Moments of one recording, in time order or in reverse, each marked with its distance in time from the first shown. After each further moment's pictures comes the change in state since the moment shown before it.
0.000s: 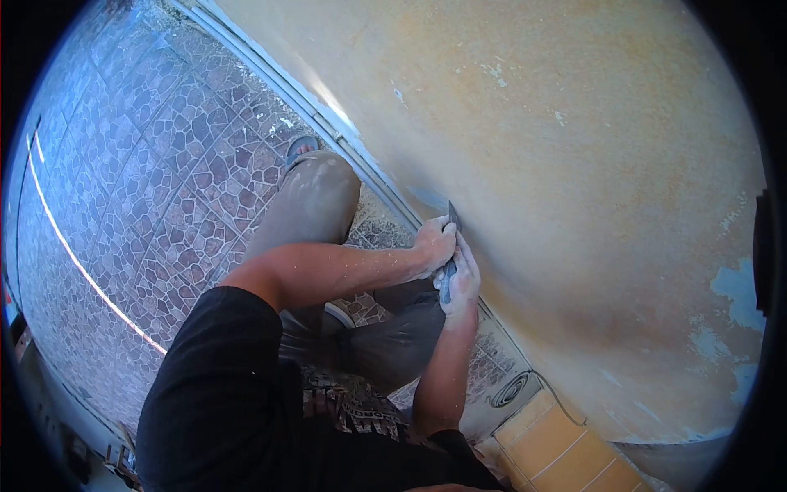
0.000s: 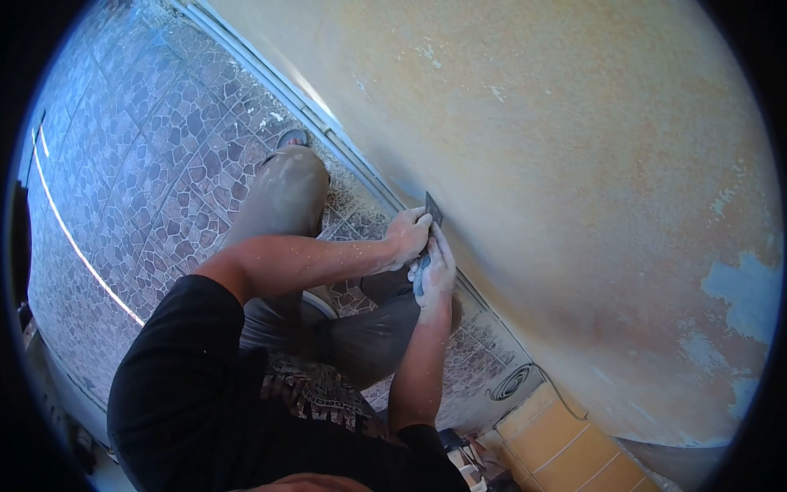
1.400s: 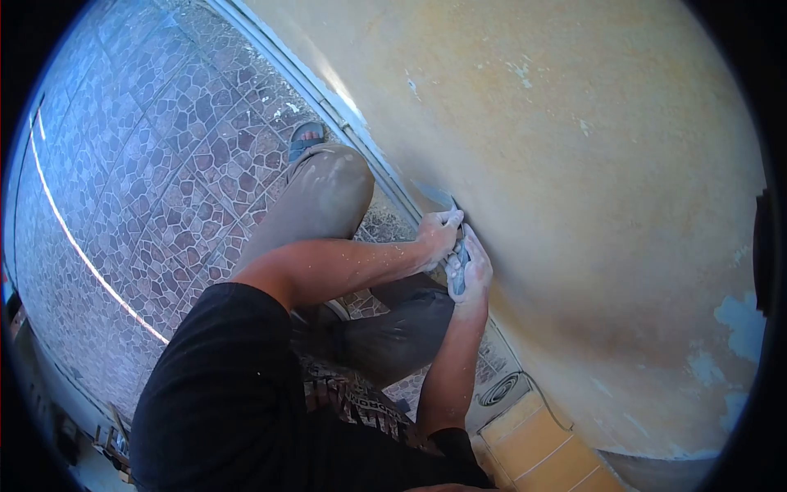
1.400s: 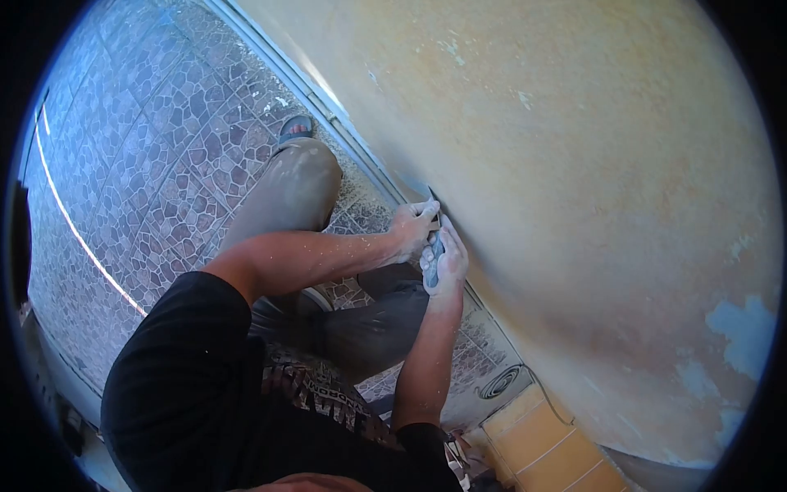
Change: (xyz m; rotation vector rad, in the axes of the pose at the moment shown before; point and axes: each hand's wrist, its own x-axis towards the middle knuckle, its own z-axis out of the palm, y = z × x) left_hand 0.008 0.000 0.011 -0.509 -0.012 -0.090; right_hand 0.027 -0.013 -0.018 0.132 -0.035 0.106
